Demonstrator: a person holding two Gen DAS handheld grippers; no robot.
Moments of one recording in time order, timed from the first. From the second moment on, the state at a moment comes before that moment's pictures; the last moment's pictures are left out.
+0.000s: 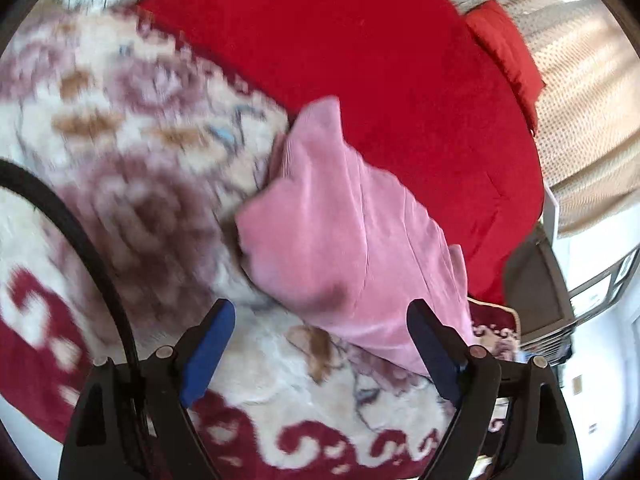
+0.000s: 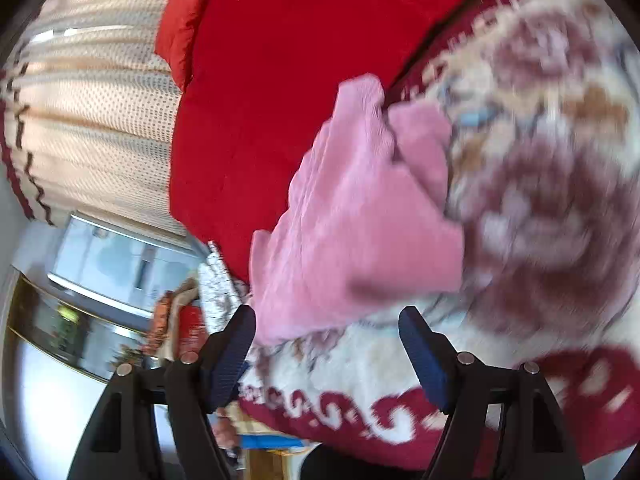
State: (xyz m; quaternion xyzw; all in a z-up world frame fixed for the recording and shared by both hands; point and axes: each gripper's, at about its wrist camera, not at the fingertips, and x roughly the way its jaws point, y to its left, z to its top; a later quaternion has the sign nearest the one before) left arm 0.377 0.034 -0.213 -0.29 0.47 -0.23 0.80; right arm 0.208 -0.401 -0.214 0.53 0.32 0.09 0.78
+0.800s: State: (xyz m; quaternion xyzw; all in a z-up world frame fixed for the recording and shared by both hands) left arm 0.429 0.004 -0.253 -0.40 0.46 -0.13 0.78; right arm 0.299 -0.391 -0.264 0.63 0.22 -0.06 0.74
